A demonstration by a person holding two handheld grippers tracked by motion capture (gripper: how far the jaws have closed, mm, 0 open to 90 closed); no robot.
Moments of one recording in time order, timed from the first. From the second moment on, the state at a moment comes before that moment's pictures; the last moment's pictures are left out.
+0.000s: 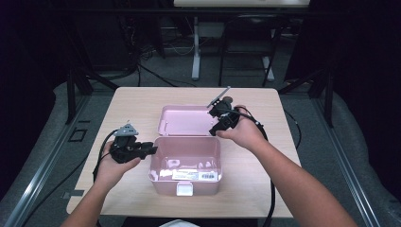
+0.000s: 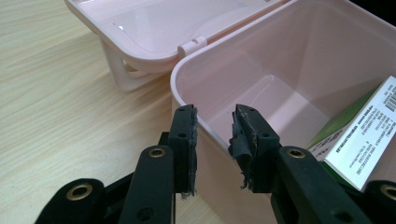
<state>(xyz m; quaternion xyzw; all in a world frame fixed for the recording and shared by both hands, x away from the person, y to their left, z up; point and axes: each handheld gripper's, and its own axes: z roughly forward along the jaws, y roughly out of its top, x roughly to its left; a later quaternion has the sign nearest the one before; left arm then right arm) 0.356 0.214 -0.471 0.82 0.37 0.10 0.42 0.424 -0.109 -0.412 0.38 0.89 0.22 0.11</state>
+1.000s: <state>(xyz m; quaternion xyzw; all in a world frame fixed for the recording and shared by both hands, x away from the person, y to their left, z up) 0.355 0.215 -0.472 0.82 0.37 0.10 0.43 0.477 -0.112 -0.438 0.50 0.83 0.22 0.13</state>
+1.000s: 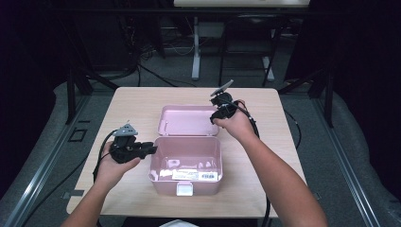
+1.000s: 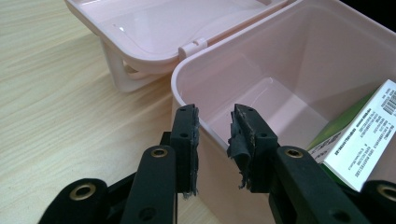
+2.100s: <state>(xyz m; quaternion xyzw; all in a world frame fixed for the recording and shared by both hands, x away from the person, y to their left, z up) 0.355 0.215 -0.473 0.82 0.37 0.10 0.43 0.524 -0.118 -0.474 0.60 0.76 0.23 0.12</state>
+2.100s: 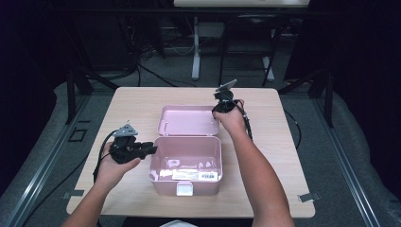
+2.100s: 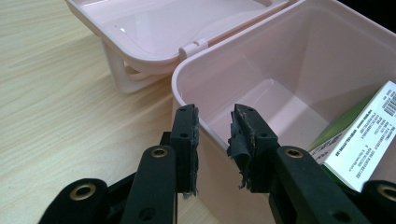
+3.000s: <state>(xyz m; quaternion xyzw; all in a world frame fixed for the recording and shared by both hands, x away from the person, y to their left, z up) 0.354 0.215 -0.473 0.82 0.37 0.10 0.43 0.525 -0.117 -0.474 0.61 0.75 0.24 0.10</state>
